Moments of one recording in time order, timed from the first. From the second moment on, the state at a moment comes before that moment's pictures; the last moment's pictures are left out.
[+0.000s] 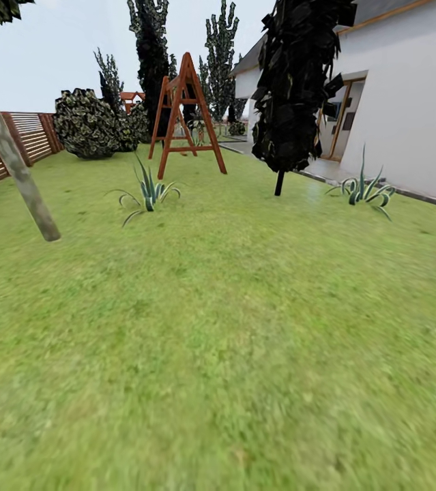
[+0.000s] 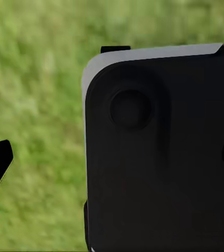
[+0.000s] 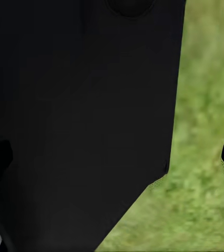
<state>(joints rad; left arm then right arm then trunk) -0.03 0.03 0.00 -0.07 0.00 -0.24 0.00 0.00 0.01 -0.02 -0.03 0.00 -0.07 0.00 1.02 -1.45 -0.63</state>
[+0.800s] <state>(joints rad) -0.03 0.03 0.00 -0.07 0.00 -0.24 0.00 0.00 0.01 -0.02 -0.03 0.00 -0.07 0.00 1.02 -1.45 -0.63</state>
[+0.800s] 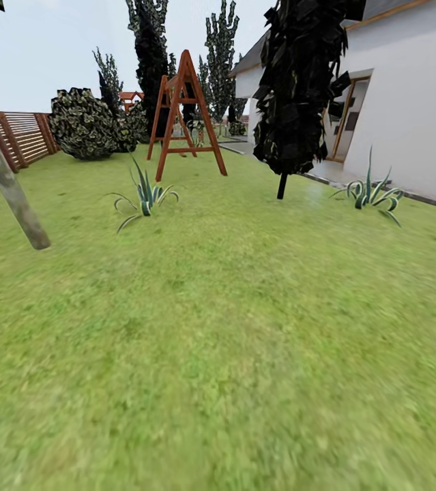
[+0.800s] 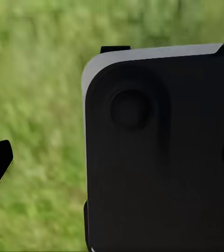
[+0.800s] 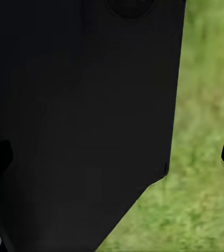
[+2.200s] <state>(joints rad) -0.03 0.03 0.00 -0.07 0.00 -0.24 0.00 0.00 0.01 -0.02 -0.03 0.00 -0.08 0.00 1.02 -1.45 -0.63</state>
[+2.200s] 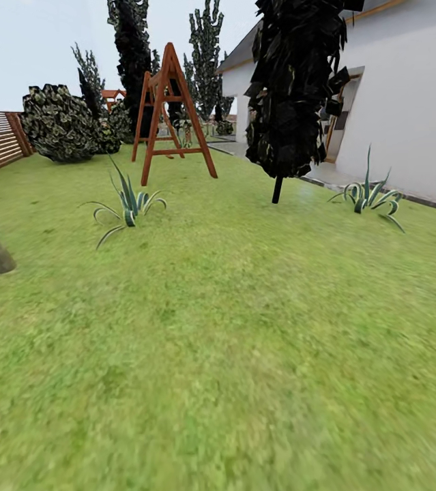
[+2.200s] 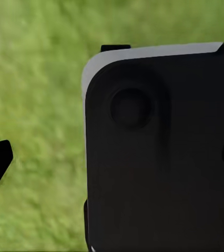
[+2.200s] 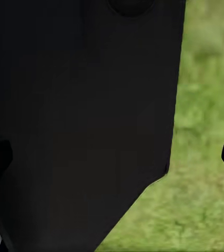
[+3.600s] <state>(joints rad) -0.03 0.03 0.00 -0.07 0.00 -0.24 0.00 0.00 0.01 -0.02 -0.03 0.00 -0.08 0.00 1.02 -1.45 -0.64</state>
